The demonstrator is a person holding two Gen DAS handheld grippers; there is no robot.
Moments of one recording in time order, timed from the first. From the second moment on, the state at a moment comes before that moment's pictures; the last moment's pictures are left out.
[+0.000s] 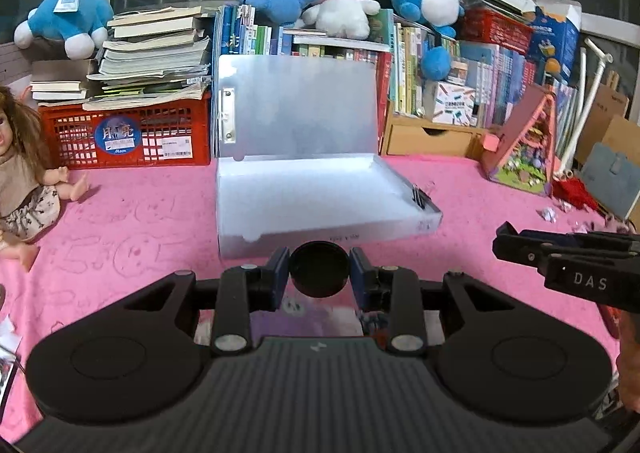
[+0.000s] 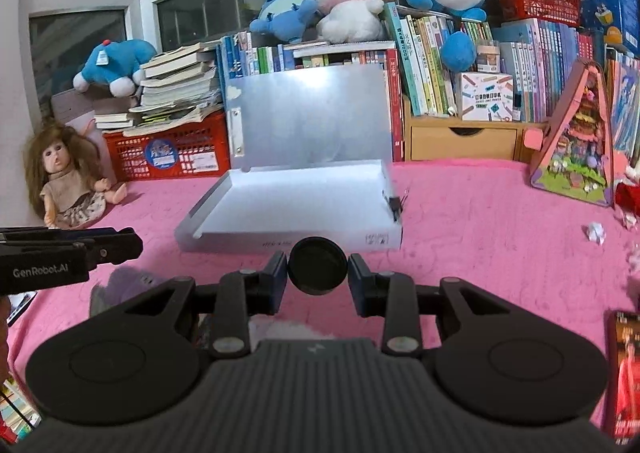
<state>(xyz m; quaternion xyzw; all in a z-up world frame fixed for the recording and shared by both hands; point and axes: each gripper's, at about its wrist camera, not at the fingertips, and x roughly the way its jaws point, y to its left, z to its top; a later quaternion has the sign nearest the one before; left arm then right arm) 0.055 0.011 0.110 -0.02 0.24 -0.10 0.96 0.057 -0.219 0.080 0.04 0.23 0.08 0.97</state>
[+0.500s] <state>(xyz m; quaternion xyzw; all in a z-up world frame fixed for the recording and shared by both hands) 0.169 0.007 0.117 -0.01 0.27 -0.08 0.96 0.156 -0.231 0.096 0.03 0.26 0.07 0.96</state>
